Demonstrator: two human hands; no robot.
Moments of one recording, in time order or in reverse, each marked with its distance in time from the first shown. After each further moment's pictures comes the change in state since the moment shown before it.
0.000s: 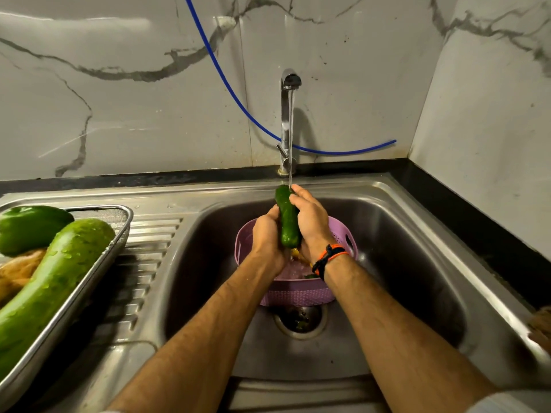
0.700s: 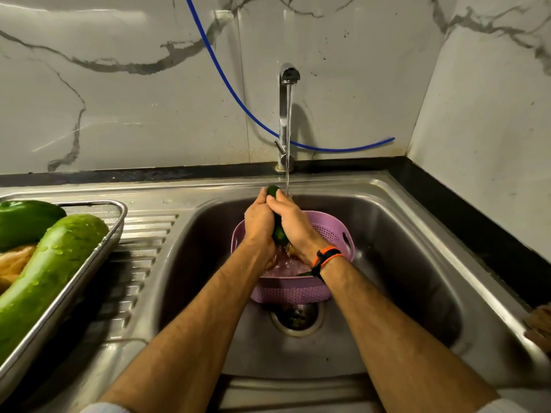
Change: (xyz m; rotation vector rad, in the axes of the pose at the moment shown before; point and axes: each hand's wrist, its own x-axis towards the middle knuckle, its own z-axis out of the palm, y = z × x) left_hand 0.018 0.011 -0.002 0.212 0.004 0.183; right_hand -0.005 0.006 0.004 -0.326 -0.287 0.019
